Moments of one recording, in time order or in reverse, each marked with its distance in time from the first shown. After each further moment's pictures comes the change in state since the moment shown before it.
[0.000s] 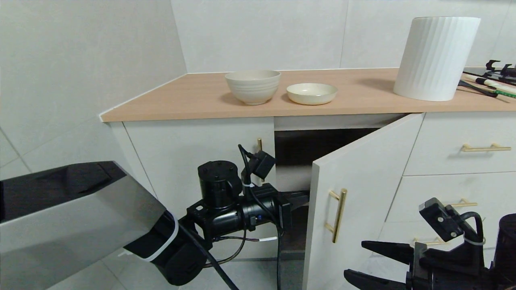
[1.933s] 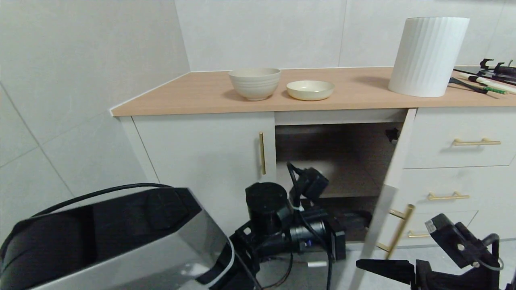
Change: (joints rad) left arm -0.231 0.142 -0.106 -0.181 -0.033 -0.044; right arm 0.153 -0.080 0.031 -0.001 0.010 0.002
